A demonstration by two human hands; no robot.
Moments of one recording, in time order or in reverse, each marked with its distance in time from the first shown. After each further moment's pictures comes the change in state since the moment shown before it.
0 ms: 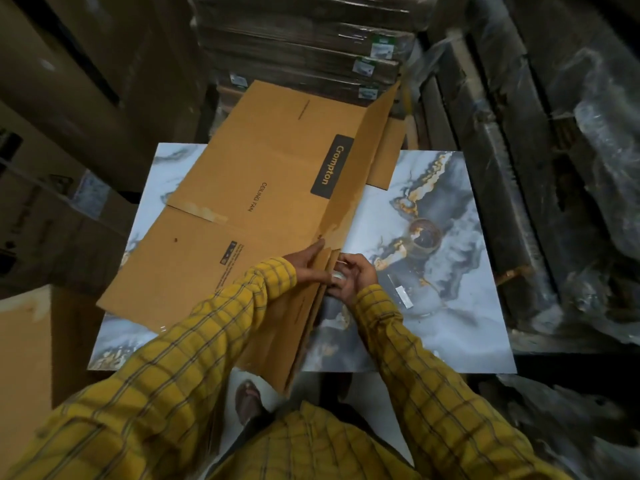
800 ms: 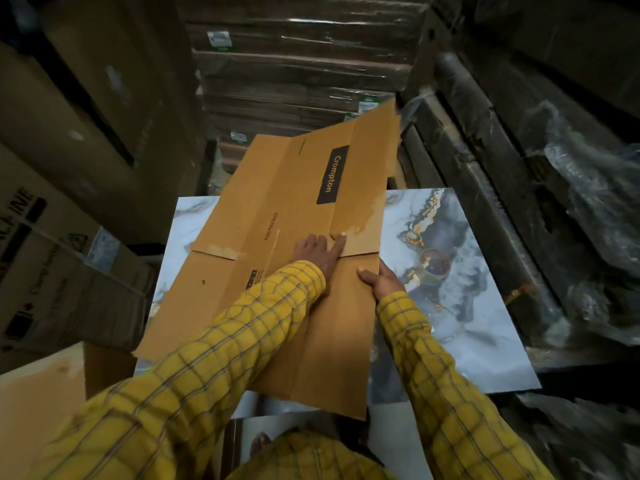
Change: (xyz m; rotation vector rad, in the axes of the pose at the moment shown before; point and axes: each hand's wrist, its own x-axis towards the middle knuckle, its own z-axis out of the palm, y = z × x) left_hand -0.030 0.038 -0.067 1.037 0.389 0.049; right_hand -0.052 -0.036 0.052 -0.404 0.088 -0.460
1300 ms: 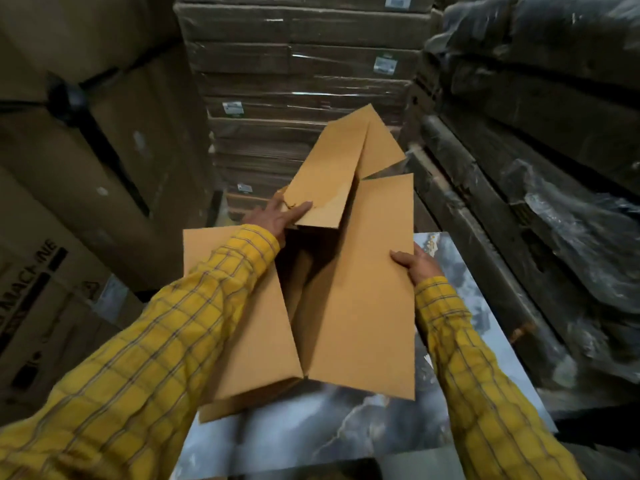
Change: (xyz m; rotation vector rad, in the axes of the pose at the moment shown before) left_hand -0.012 -0.159 -0.118 -0.164 0.225 -0.096; right_hand 0.019 -0.113 -0.022 -0.023 0.063 -0.188
